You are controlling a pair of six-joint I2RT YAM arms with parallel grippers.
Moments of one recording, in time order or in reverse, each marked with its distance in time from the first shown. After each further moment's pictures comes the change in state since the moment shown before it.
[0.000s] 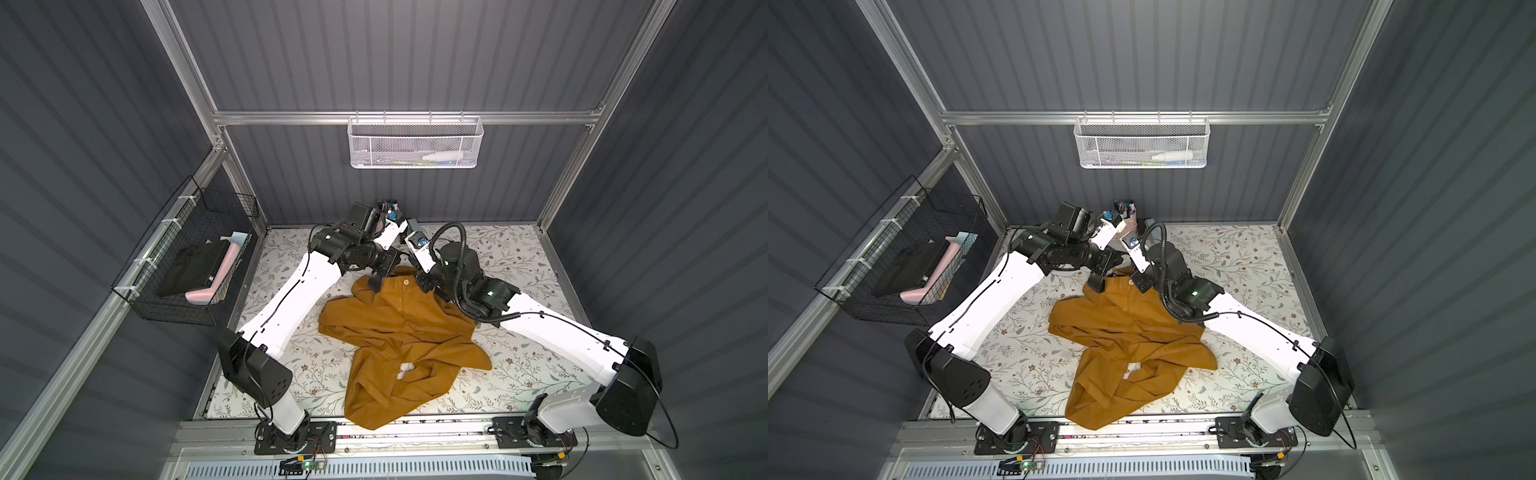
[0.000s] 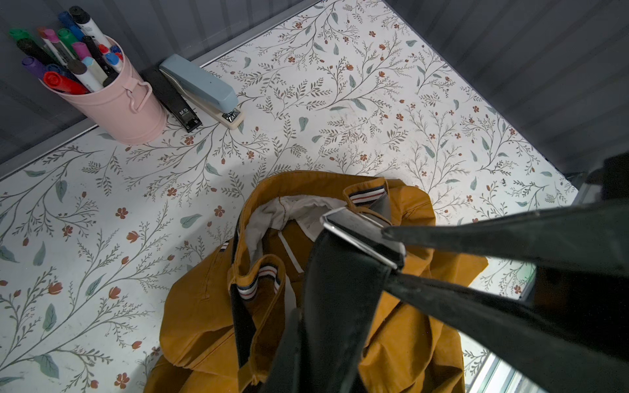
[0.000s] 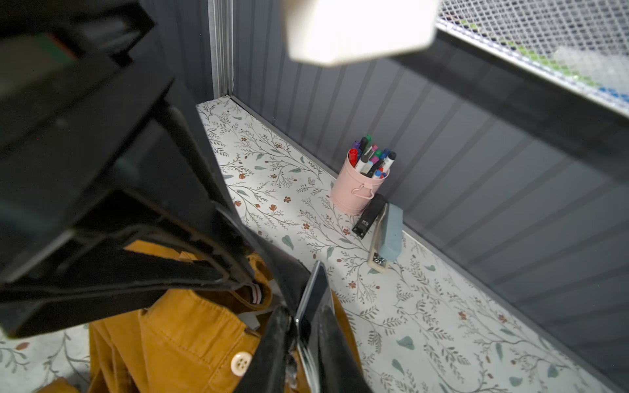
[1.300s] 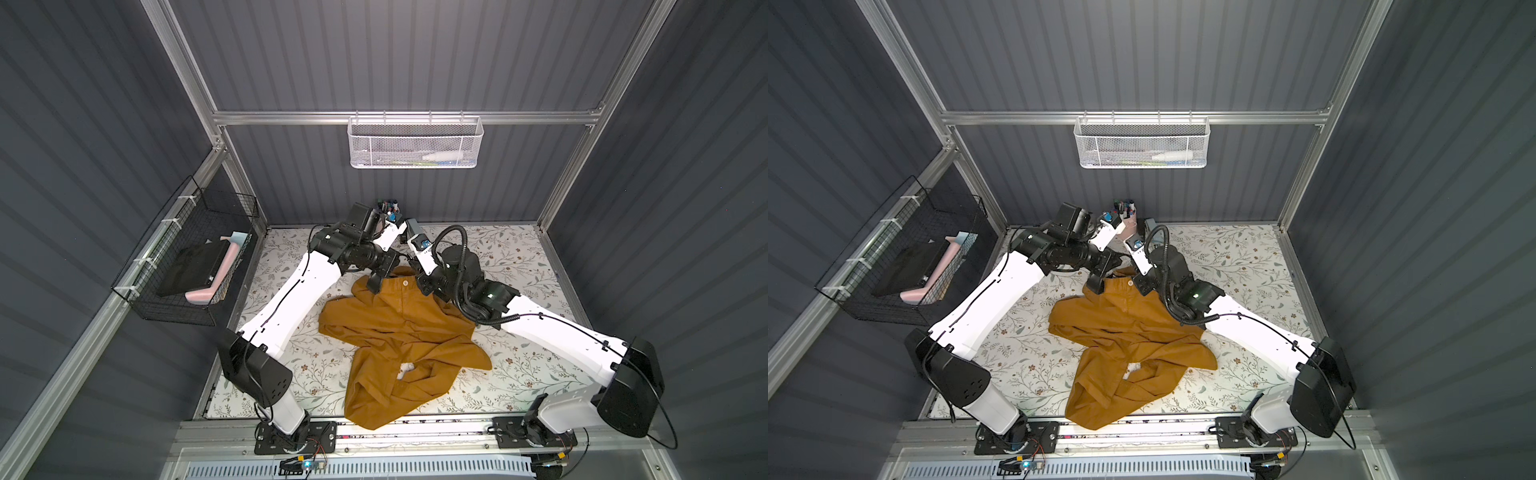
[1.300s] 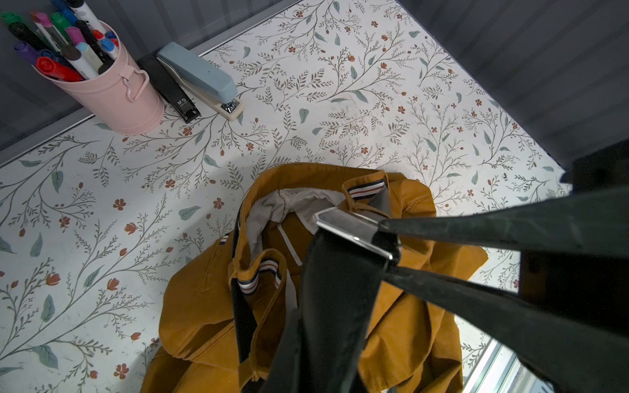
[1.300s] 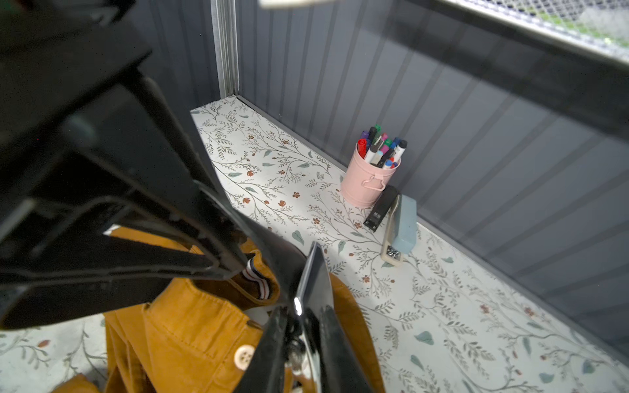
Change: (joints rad) left arm 0.002 0.001 0.000 -0.023 0.000 0.000; right arm -0.010 -0.009 -0.053 0.040 -0.040 0.050
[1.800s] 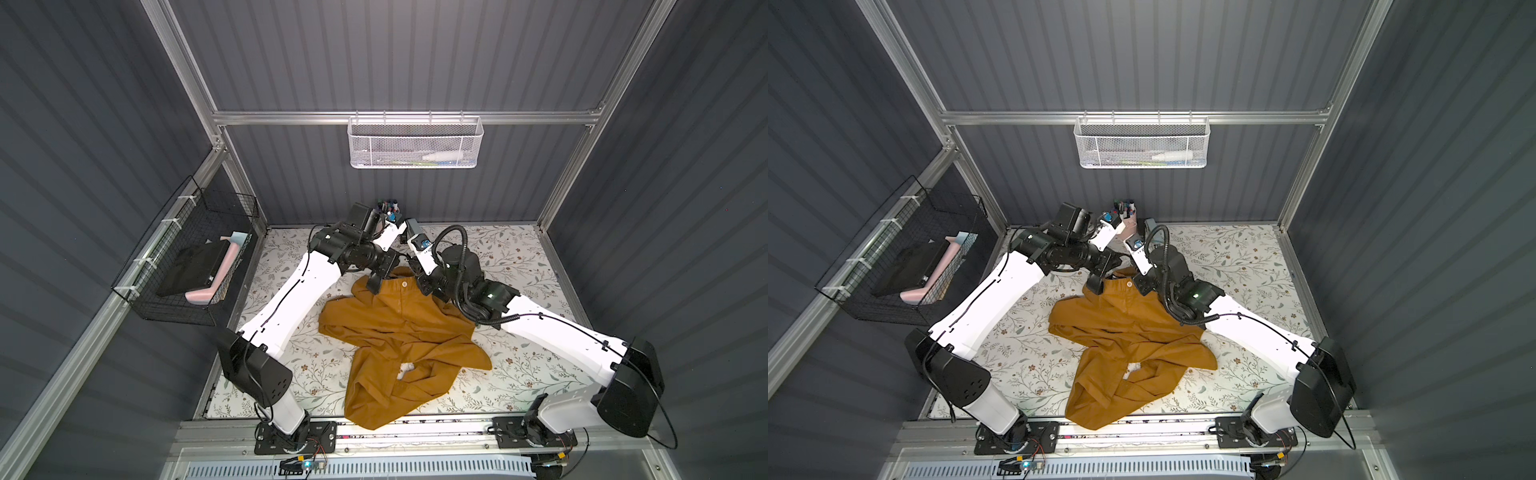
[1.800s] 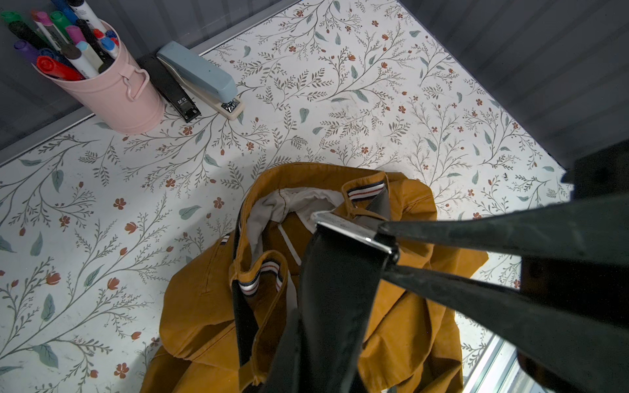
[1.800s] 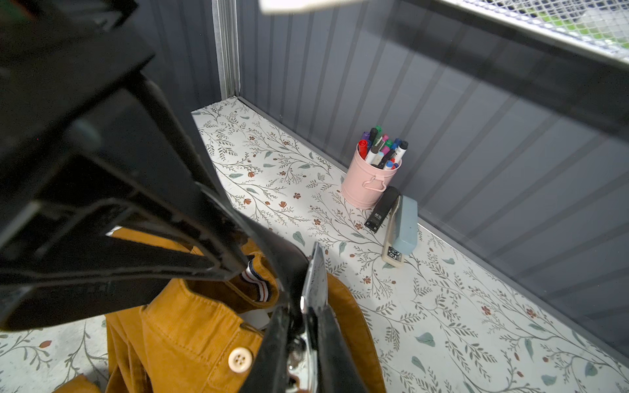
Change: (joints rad) left arm 0.000 0.000 0.000 -0.002 0.000 0.000; right arm 0.000 0.000 0.000 0.000 -0.005 0.003
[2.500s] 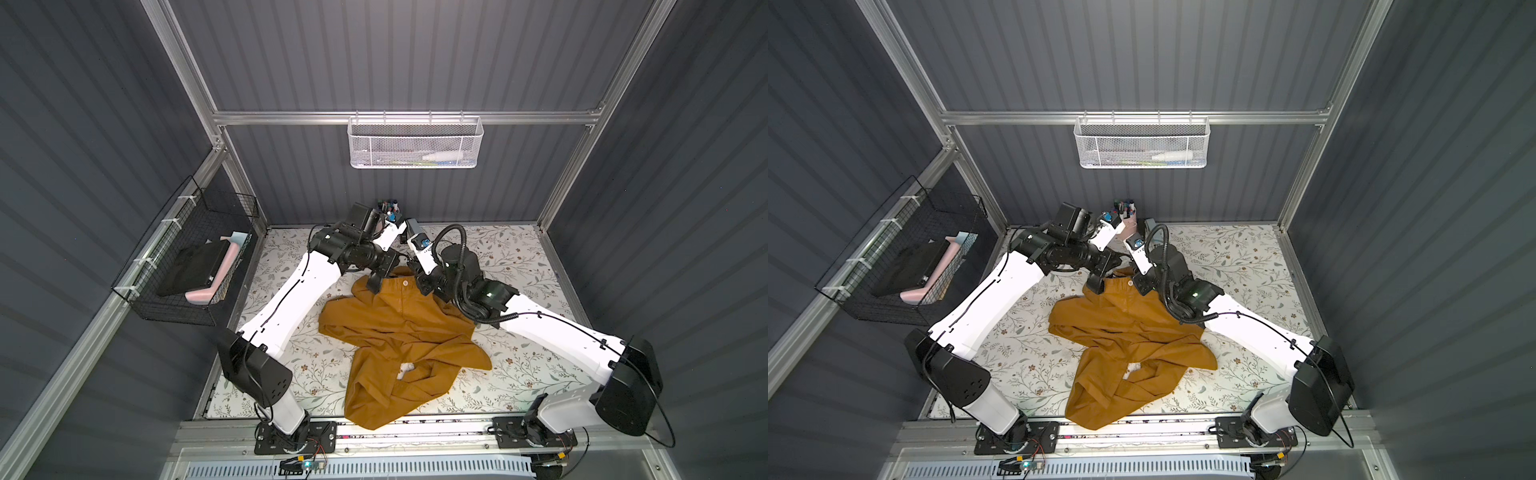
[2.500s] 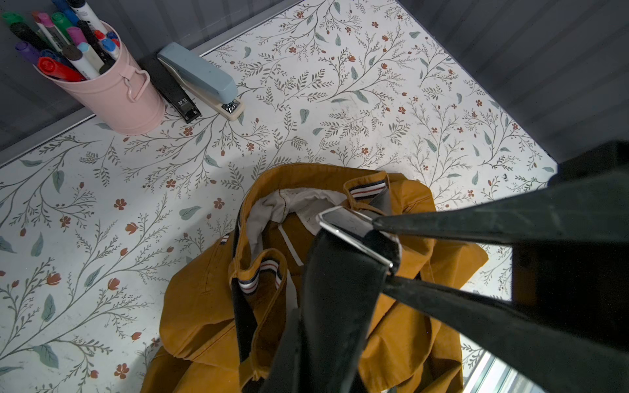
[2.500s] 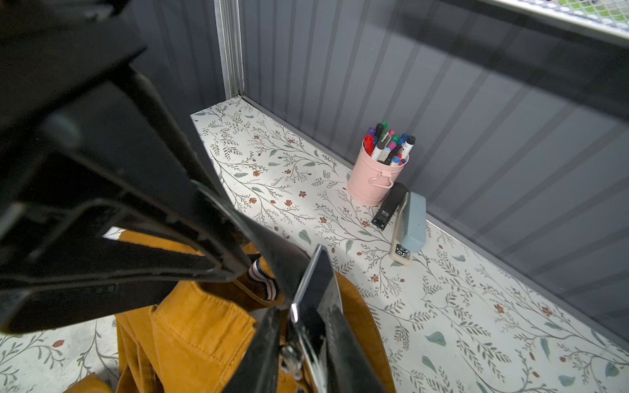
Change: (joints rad) left arm 0.000 0.000 0.000 0.002 0.000 -0.001; right arm -0.005 0.010 0.005 -0.004 -0.022 0.024
